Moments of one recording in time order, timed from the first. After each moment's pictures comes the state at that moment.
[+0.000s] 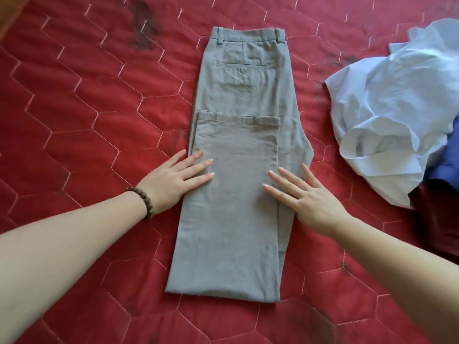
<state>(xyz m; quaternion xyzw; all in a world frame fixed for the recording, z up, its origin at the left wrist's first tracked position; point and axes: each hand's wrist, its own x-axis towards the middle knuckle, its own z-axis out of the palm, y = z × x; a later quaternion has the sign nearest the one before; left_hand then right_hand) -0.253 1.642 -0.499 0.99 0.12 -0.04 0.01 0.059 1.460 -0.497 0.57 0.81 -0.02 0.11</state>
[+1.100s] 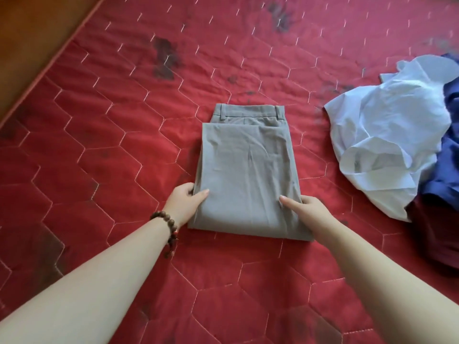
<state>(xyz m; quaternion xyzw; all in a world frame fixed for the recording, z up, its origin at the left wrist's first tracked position) -0.249 1.610 -0.492 0.57 0.60 0.12 0.54 0.017 1.476 -0.475 0.79 0.21 -0.51 -0.29</state>
